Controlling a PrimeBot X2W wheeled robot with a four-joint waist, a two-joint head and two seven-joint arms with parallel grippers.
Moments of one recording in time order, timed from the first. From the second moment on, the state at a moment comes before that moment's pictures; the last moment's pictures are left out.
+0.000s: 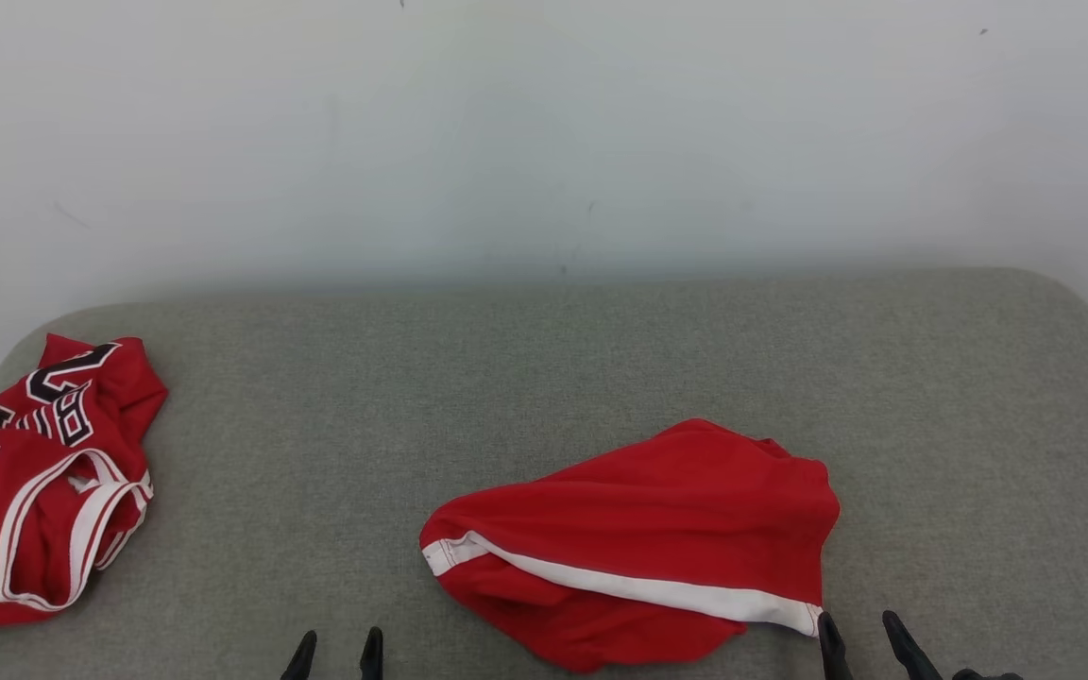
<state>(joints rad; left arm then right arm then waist) 0.05 0.08 -0.15 0.36 -0.34 -0.13 -0.26 0.10 -0.10 0.10 0.33 0.30 0.13 -0.25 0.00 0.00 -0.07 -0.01</state>
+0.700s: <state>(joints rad) -0.28 0.14 -0.36 0.62 -0.68 -0.13 -0.23 -0.03 -0.12 0.20 0.38 0.31 0.13 -0.23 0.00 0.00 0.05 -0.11</state>
